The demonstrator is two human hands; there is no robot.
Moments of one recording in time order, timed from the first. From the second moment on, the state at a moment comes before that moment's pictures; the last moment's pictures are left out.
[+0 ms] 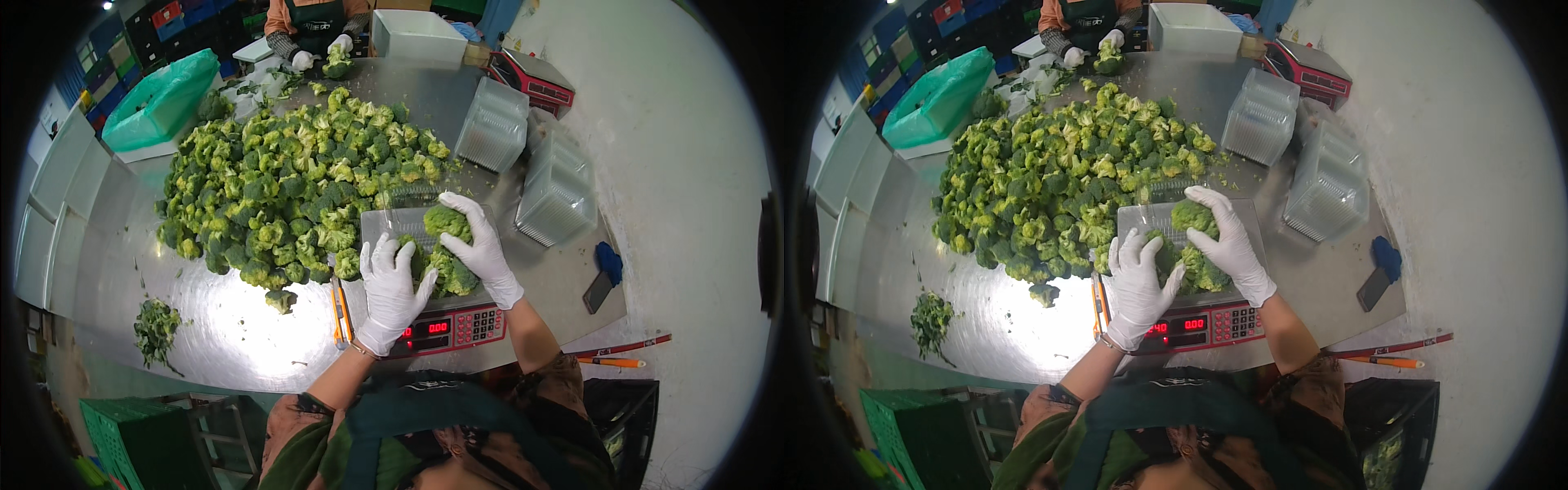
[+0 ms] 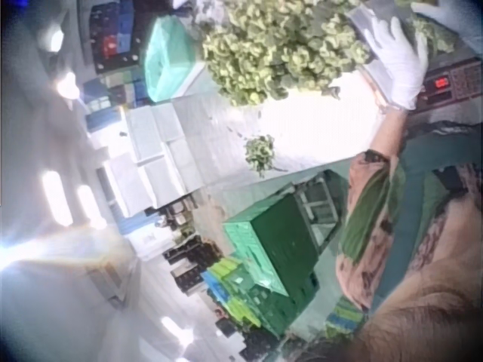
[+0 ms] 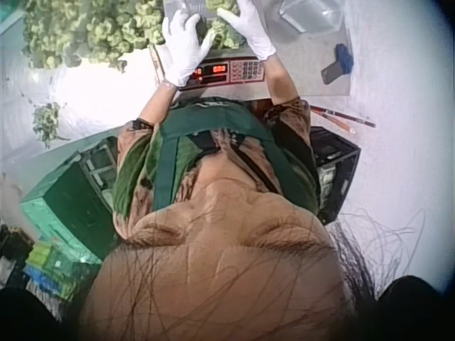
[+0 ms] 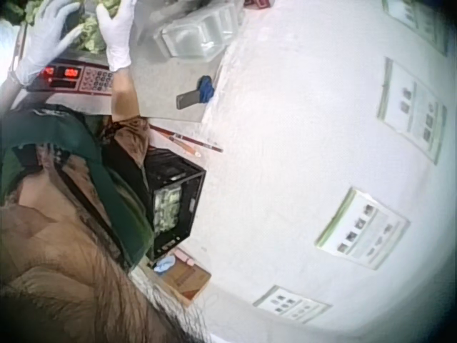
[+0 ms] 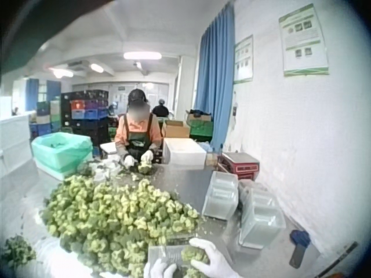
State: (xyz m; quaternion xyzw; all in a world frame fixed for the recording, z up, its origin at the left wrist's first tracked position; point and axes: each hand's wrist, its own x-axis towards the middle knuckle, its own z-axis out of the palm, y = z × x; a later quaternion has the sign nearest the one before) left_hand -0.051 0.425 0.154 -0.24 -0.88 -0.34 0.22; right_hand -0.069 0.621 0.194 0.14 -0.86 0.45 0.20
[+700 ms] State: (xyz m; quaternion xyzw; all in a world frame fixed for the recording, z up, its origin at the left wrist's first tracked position) left_hand -0.062 0.412 0.142 -0.27 -0.82 -0.47 0.19; right_hand -0.067 0.640 0.171 0.17 -0.86 0.45 0.14
